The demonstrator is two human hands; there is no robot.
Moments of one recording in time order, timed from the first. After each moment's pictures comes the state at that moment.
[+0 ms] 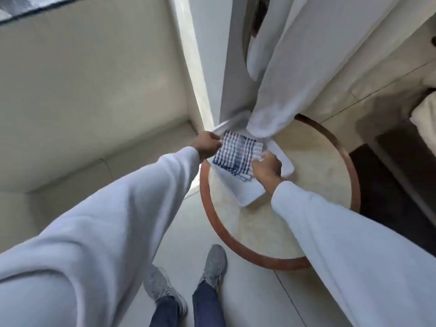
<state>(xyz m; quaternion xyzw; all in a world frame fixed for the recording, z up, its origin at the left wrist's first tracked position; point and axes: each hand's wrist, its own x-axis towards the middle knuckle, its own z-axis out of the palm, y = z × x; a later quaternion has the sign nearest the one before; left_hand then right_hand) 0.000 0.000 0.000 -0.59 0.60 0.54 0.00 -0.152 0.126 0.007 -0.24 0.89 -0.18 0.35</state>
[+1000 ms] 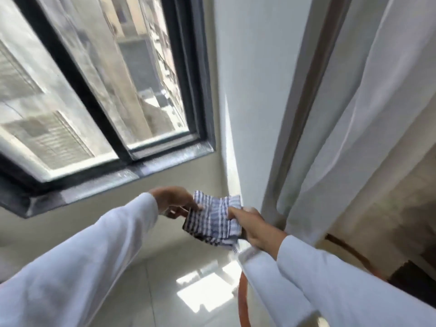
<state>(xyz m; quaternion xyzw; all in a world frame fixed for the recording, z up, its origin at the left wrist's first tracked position) 0.162 -0.135 0.305 -0.64 0.55 0.53 0.12 -0.038 -0.022 0.247 -0.19 0.64 -0.39 0.63</state>
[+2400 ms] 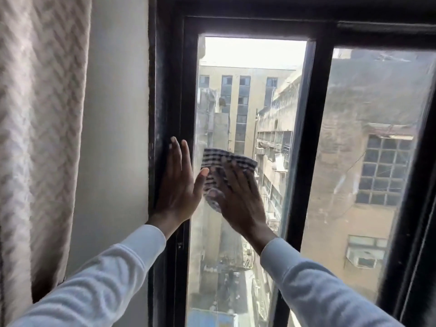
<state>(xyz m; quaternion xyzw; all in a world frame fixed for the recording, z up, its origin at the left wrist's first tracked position) 0.619 -0.323 0.783 -0.57 0.60 -0.27 -0.49 0.437 -0.404 0.753 -0.76 0.30 -0.43 -0.39</state>
